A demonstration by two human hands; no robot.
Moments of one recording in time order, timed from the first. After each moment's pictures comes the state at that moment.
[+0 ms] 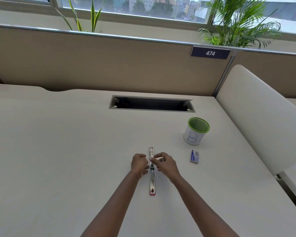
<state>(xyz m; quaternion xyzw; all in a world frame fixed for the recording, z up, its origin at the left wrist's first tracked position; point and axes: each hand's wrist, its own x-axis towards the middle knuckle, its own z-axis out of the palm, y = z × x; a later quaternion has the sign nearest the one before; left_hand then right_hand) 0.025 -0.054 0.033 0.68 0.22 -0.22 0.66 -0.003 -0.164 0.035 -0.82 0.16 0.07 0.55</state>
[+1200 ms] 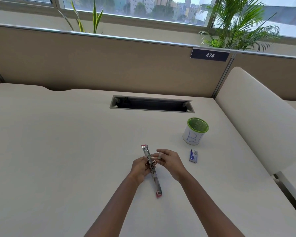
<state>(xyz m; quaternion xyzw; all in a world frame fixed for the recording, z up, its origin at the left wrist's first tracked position) -0.001 -0.051 0.041 0.52 0.19 -0.24 0.80 -0.009 -0.170 0.068 -0.63 0.16 0.11 0.75</state>
